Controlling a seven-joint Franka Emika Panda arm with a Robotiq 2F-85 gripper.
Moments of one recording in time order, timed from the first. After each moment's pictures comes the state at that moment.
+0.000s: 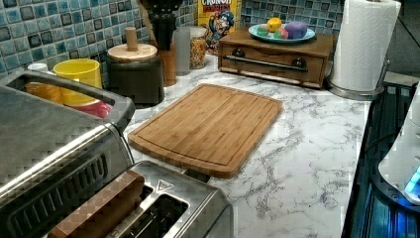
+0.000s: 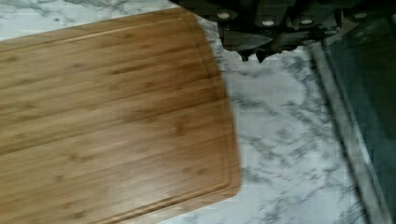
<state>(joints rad) 0.09 0.09 0.15 -1.90 0.19 0.35 -0.35</state>
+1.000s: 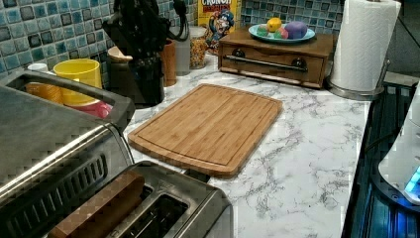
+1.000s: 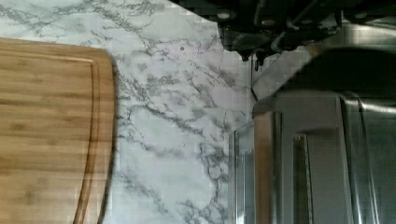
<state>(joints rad) 0.22 0.10 0.29 -1.97 0.23 0.38 -0.42</state>
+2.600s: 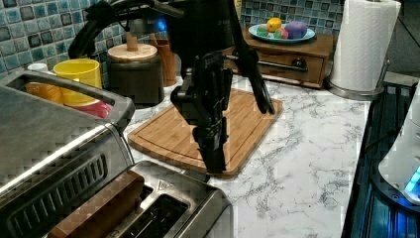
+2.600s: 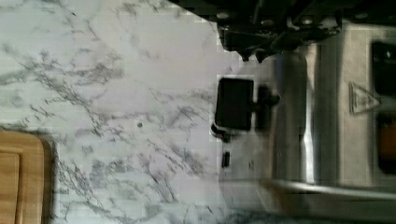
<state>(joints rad) 0.32 -0.09 0.47 -2.29 0.27 0.58 -0.23</state>
